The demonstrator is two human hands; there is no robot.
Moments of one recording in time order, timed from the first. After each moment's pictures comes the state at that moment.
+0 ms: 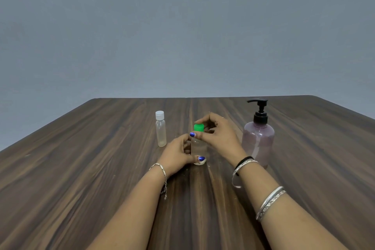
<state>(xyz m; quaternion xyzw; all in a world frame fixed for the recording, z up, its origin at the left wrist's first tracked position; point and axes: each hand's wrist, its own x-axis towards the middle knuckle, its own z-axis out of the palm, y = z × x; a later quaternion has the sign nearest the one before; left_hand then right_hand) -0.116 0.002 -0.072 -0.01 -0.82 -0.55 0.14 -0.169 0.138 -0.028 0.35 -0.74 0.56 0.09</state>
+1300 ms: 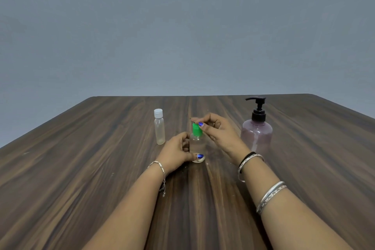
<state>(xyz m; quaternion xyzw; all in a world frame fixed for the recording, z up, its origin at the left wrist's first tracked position) -0.113 0.005 -0.070 -0.01 -0.82 -0.56 0.14 -0.172 0.145 -0.029 0.37 -0.63 0.68 -0.08</state>
